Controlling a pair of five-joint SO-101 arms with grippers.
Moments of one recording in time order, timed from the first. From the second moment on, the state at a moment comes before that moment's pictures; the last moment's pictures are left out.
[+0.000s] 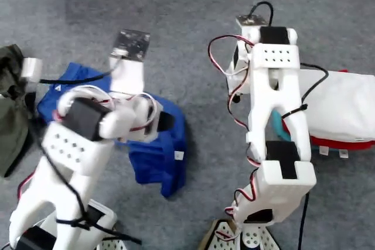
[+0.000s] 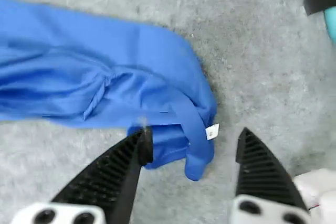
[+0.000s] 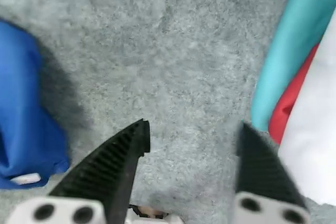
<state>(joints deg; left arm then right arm) 20.1 -34.5 7.2 95.3 5.2 -3.6 12.6 -12.9 100.5 -2.9</state>
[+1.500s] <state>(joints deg) -54.9 -34.0 33.8 79.8 -11.8 -39.6 66.0 -78.5 101.3 -5.3</state>
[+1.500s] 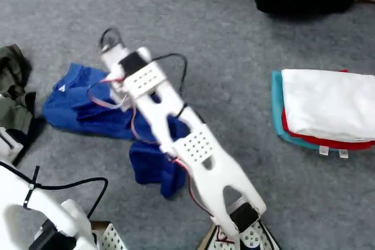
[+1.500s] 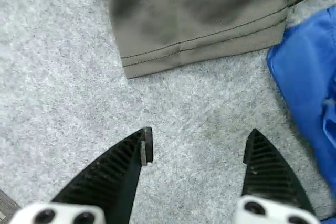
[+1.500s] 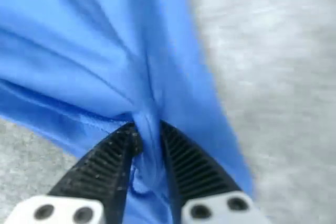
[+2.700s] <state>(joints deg) -37.0 -34.0 41.1 76.0 -6.7 -9.5 13.1 -9.1 101.3 8.6</state>
